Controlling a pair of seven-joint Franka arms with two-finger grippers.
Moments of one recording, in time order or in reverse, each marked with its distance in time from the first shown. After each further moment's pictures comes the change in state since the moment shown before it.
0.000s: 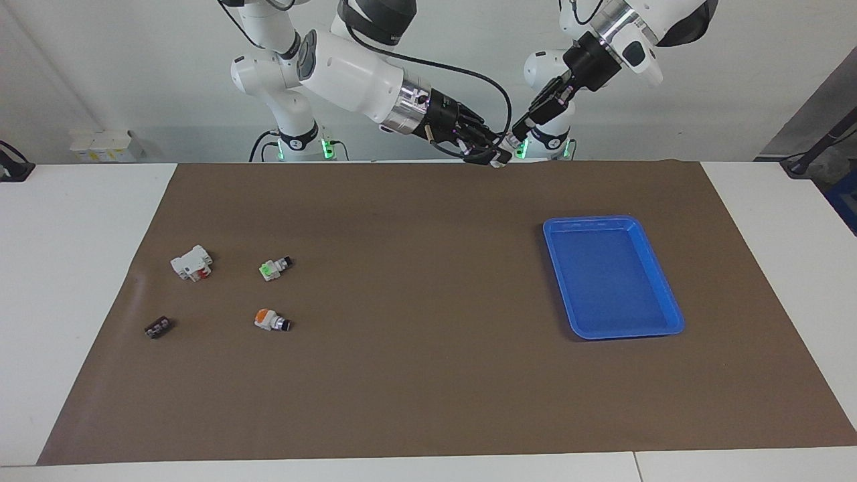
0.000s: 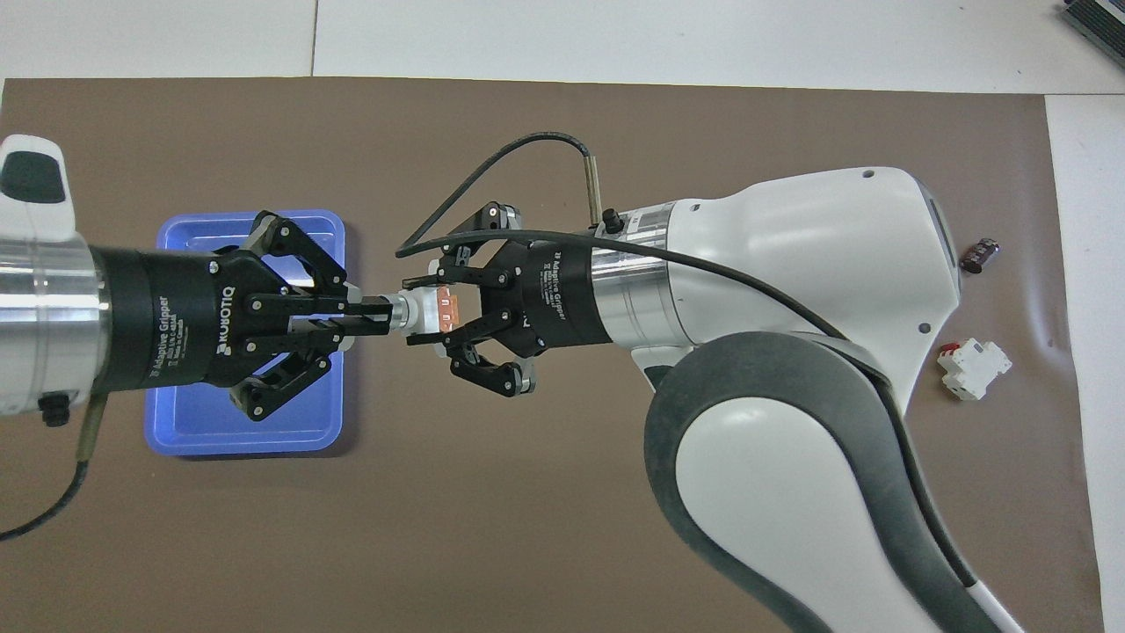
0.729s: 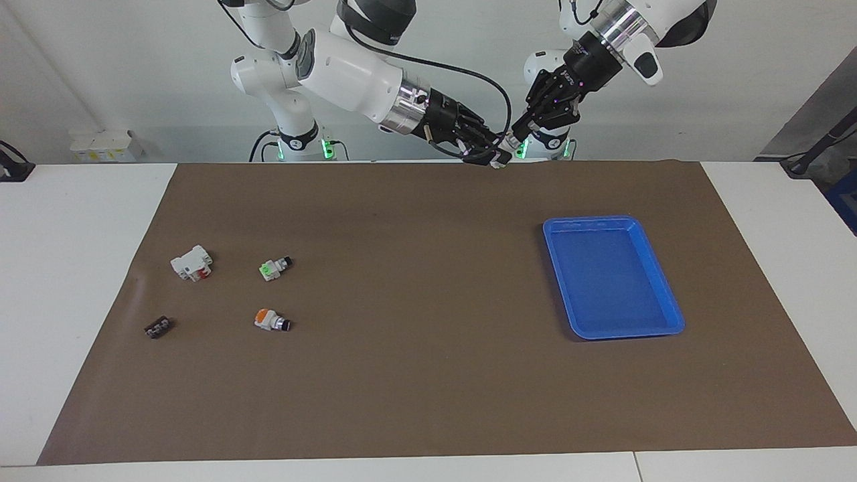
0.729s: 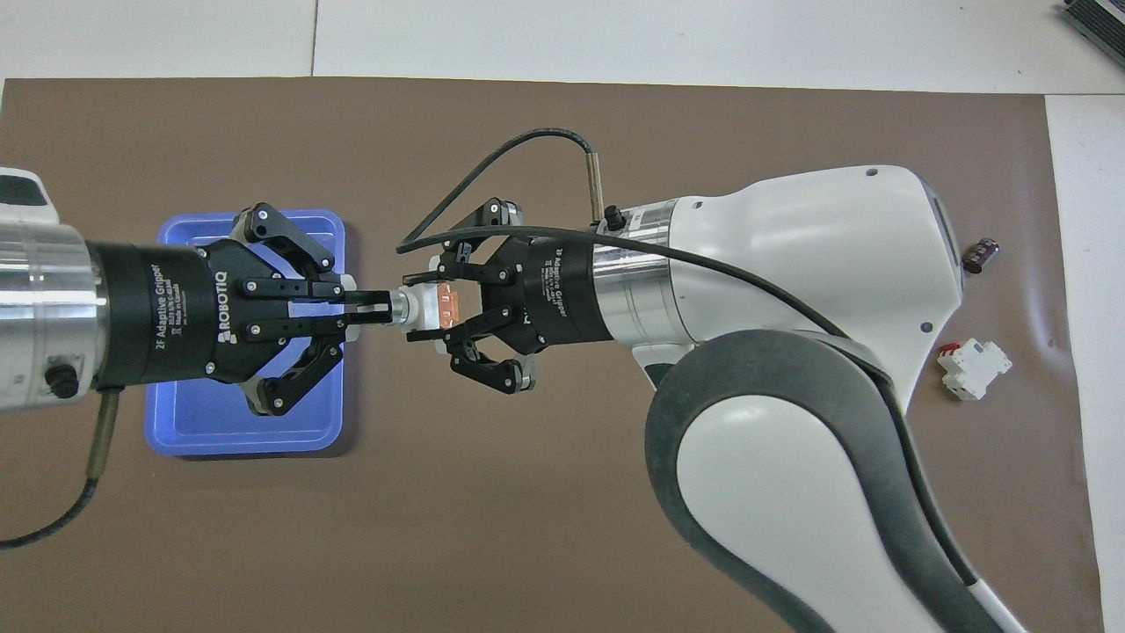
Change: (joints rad) left arm 0.003 0.000 -0.001 -0.004 -0.007 0.018 -0.376; right arm 0.001 0.002 0.000 0.003 0.001 0.005 0.001
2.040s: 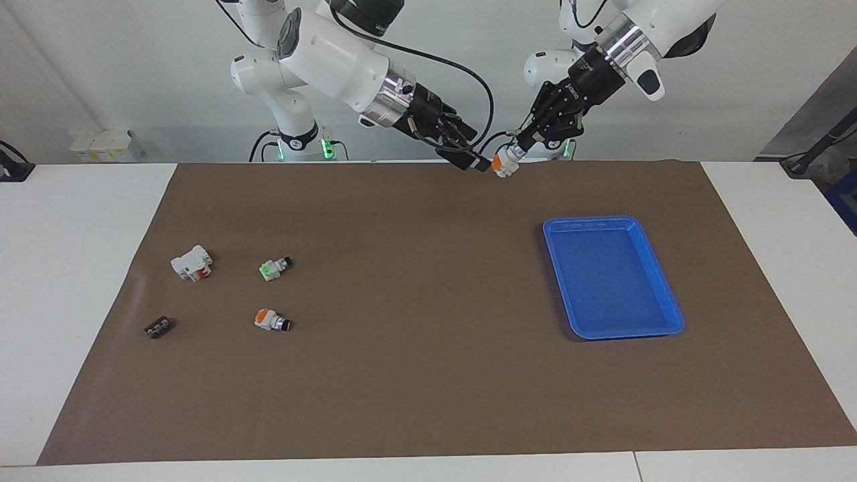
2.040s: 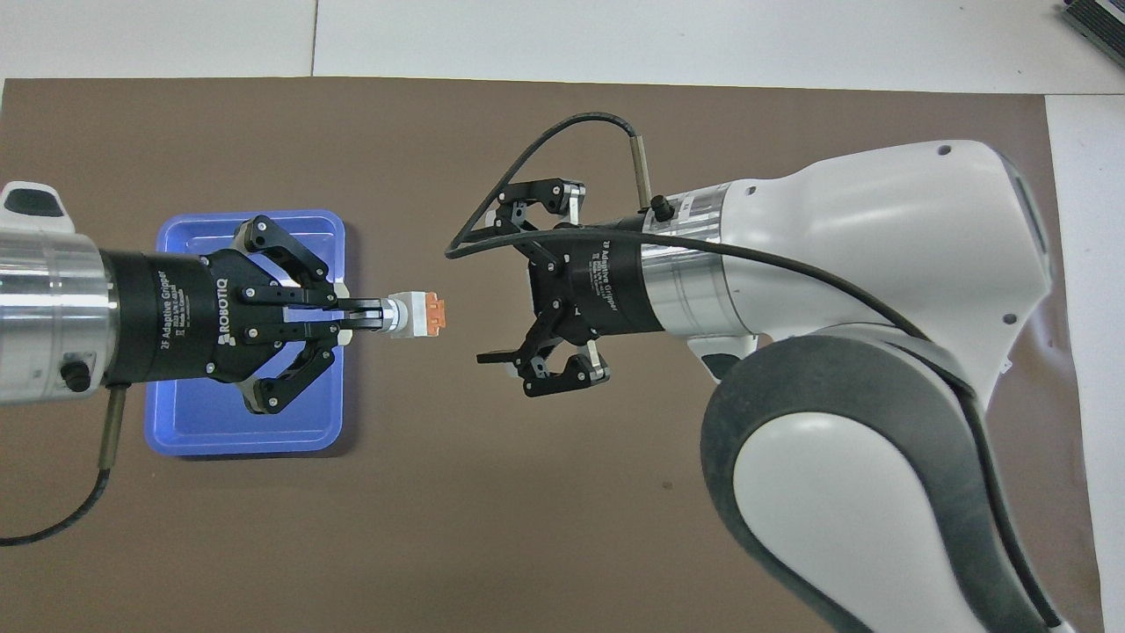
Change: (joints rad) left arm 0.035 -0.008 0.000 -0.076 -0.007 0.003 0.120; right arm -0.064 -0.044 -0.005 0.005 -0.142 -0.072 -0.031
